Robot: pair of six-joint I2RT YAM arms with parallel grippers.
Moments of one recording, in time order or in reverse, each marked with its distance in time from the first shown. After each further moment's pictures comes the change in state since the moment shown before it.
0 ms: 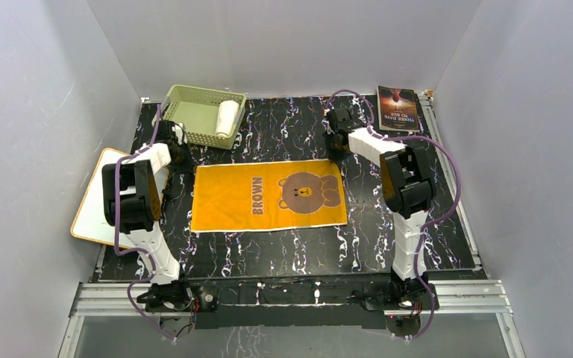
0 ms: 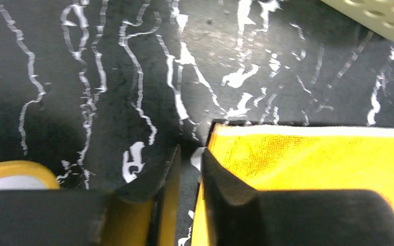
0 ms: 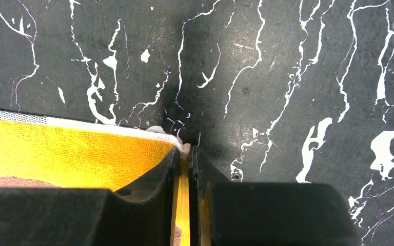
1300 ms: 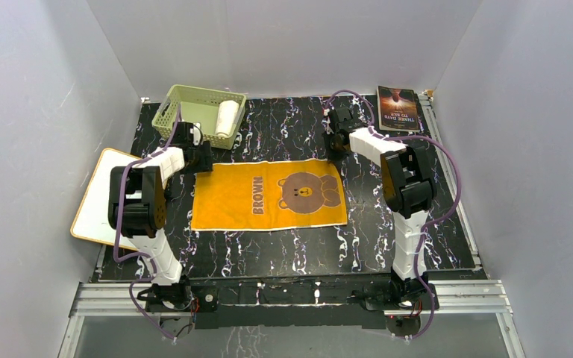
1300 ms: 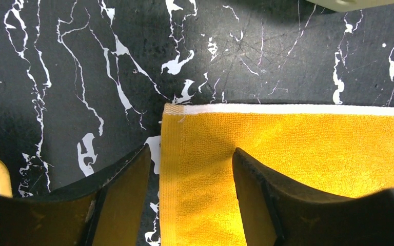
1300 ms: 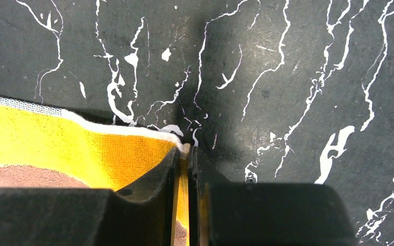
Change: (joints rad) left arm -0.127 -0.063 -0.072 0.067 -0.099 0.002; right arm -0.002 0.000 -0.002 0.005 -0.077 0.001
